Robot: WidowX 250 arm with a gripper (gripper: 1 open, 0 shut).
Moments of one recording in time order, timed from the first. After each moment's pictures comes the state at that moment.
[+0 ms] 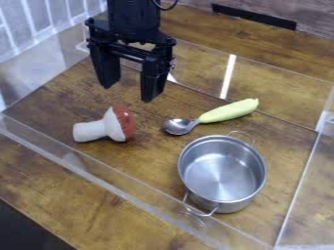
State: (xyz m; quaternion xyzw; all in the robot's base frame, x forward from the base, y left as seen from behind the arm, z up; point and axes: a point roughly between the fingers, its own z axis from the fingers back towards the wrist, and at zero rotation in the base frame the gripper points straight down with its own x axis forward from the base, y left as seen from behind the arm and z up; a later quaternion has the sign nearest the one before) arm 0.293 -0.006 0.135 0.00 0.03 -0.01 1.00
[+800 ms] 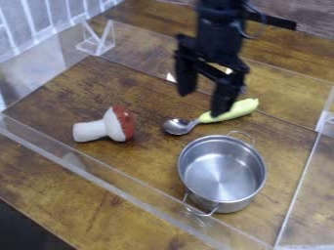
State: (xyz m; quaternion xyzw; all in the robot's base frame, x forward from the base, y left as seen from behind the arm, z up) arm 0.350 -0.081 0.104 0.02 0.04 -0.20 0.98
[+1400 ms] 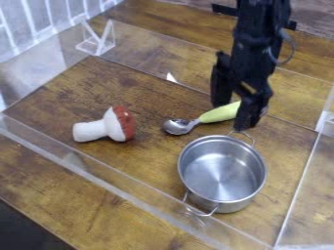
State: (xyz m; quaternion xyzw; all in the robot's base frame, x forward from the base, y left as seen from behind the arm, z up) arm 0.387 -0.087 0.063 0.03 0.04 -0.30 0.95
